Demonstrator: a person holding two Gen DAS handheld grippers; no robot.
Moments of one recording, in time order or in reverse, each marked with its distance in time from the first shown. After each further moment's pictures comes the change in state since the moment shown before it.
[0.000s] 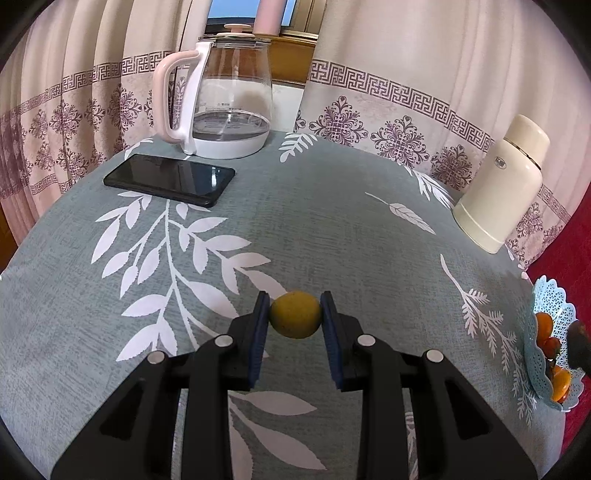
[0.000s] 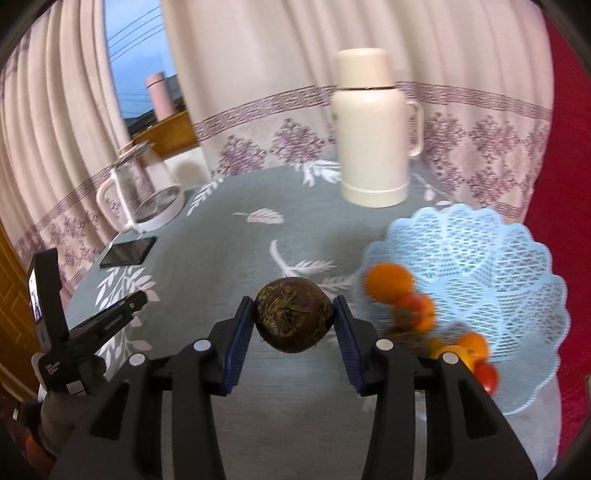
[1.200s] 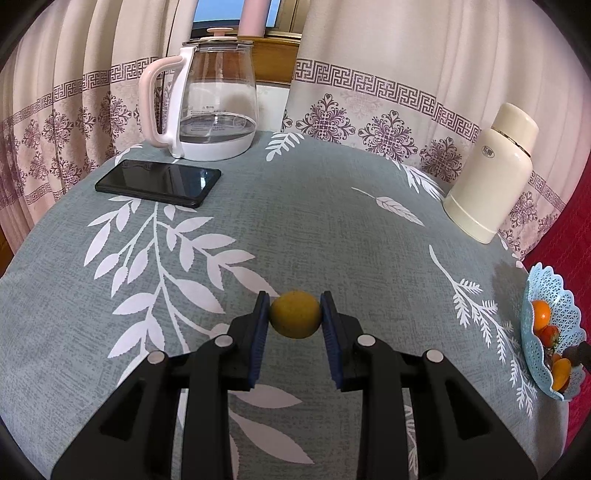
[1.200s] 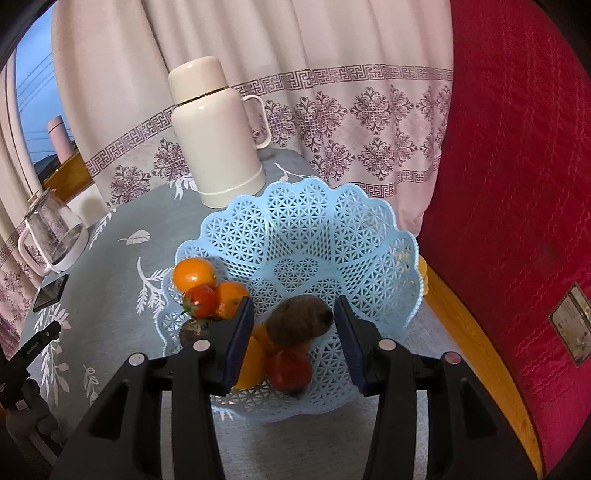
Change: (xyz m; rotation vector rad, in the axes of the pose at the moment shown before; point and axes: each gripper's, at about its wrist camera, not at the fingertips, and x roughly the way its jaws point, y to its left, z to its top) left arm -0.003 -0.012 -0.005 0.038 -0.004 -0.016; right arm -0.023 -0.117 -0.018 0.204 -0.012 -0.269
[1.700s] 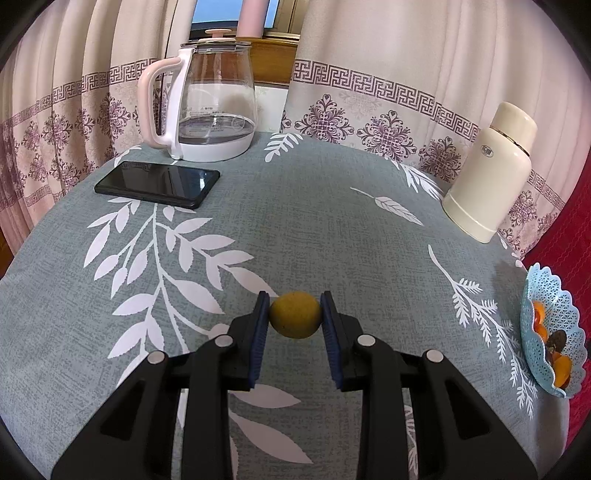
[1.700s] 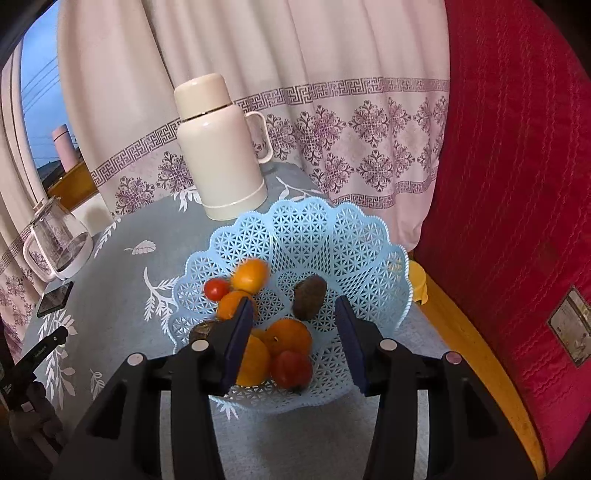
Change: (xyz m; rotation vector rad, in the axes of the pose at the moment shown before) left arm -0.001 -0.001 -0.001 0.004 -0.002 0.000; right arm -0.021 0.001 -0.001 -0.002 -0.053 -0.003
